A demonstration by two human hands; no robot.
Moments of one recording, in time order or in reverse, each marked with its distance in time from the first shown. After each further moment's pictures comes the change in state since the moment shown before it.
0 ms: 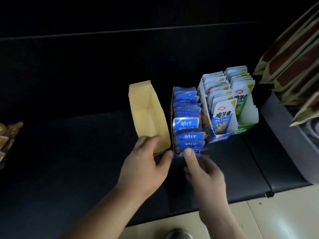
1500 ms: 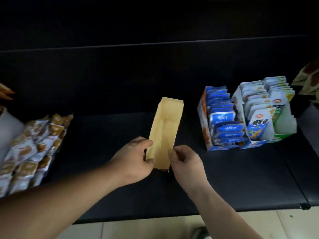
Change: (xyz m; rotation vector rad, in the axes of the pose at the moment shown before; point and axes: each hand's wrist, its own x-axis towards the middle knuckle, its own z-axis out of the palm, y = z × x) left_hand 0.002 -0.076 -0.113 0.182 -0.365 -0.179; right_hand -0.022 -0.006 0.108 -0.375 -0.324 -0.209
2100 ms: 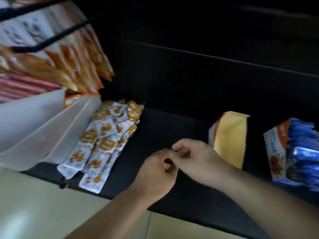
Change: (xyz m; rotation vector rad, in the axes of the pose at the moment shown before) left_hand -0.090 -0.119 -0.041 -0.584 0.276 -0.063; right_hand -0.039 -0.147 0.133 -0.592 -0.520 -0.221
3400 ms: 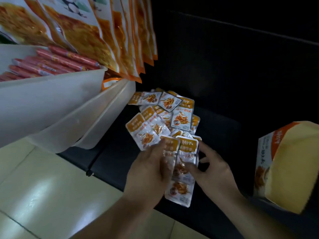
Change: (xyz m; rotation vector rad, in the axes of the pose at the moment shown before) left_hand -0.011 -0.099 -0.049 0.387 0.361 -0.058; right_hand 0.073 0.046 0.105 0.090 0.198 -0.135
